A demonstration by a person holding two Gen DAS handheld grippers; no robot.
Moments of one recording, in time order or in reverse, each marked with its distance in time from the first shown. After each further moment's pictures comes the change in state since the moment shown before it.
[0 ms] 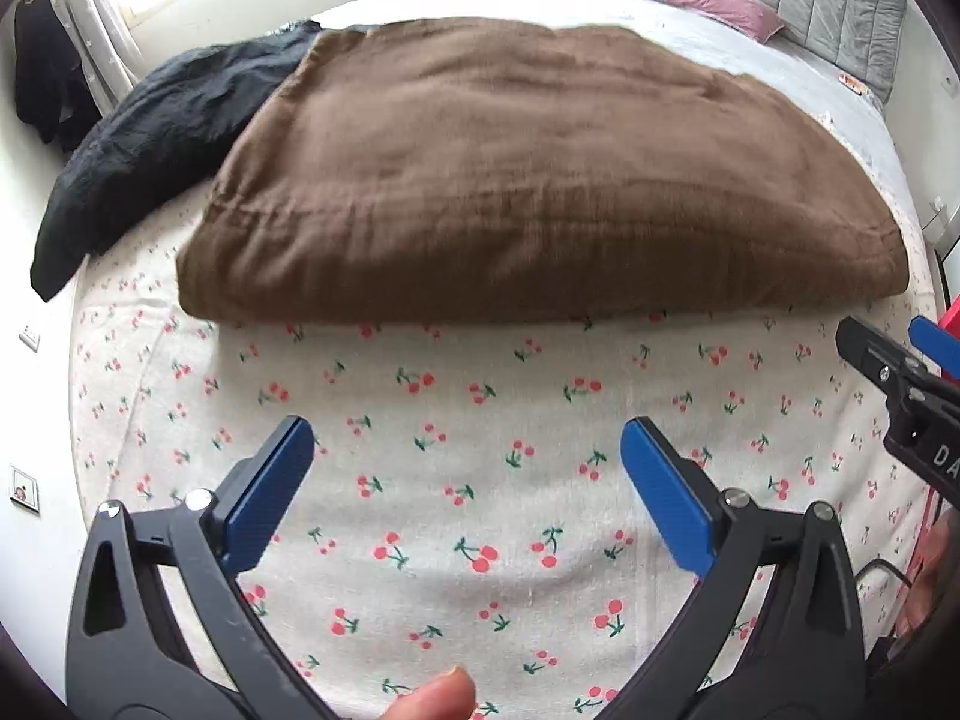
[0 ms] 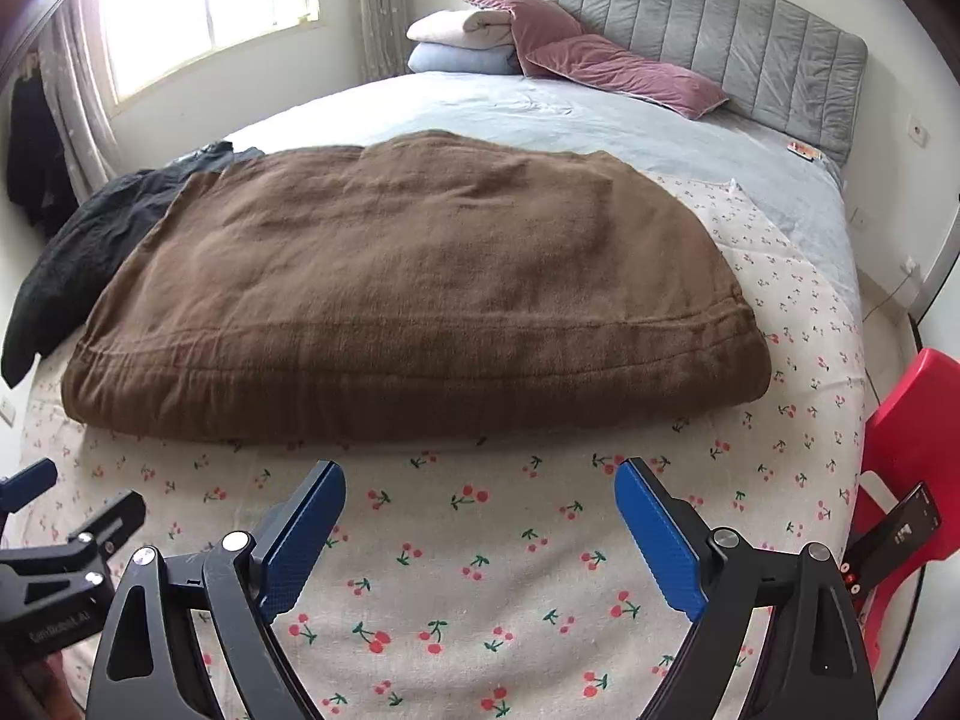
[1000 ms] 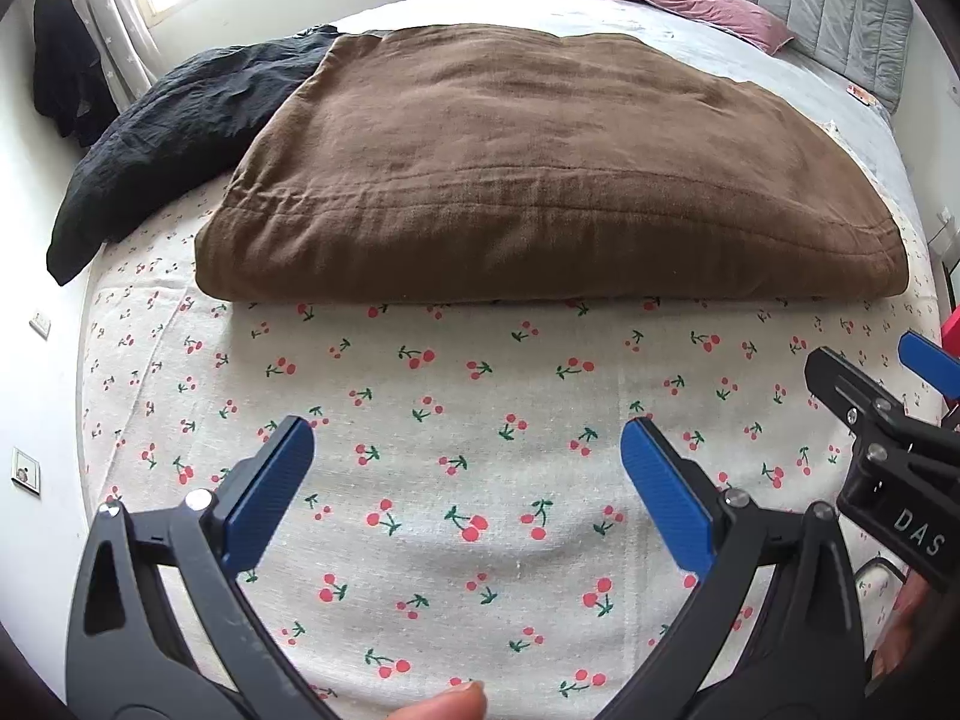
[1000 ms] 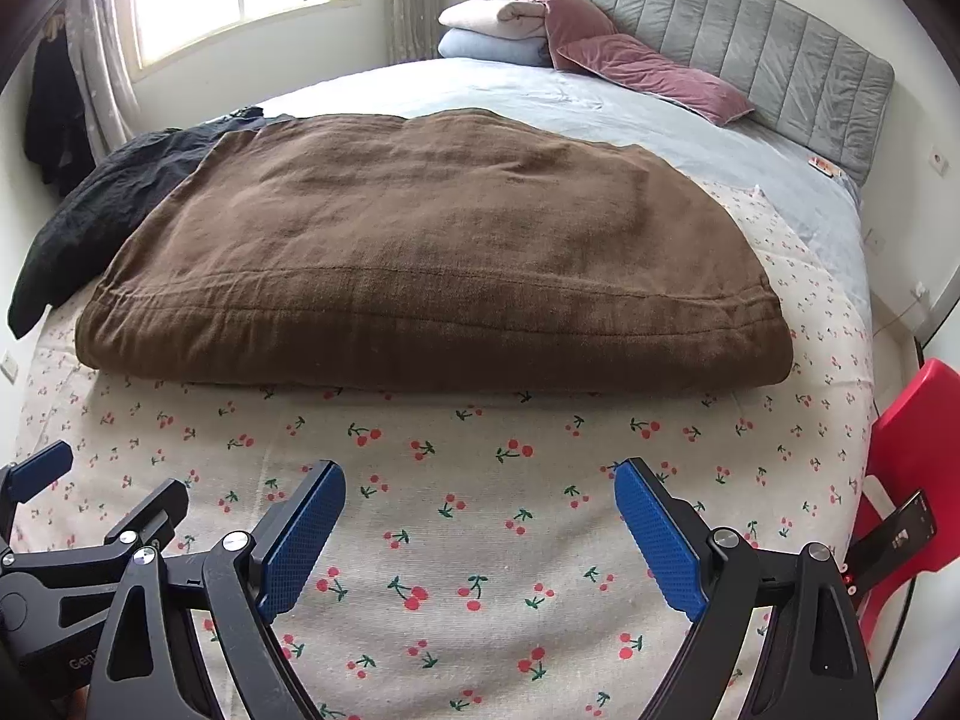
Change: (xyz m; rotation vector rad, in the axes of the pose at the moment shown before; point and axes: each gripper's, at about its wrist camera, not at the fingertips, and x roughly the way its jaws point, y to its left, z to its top) left arm -0.015 -0.005 -0.008 -0.029 -0.058 0.033; right arm -0.008 0.021 -0.016 -0.057 0.009 0.006
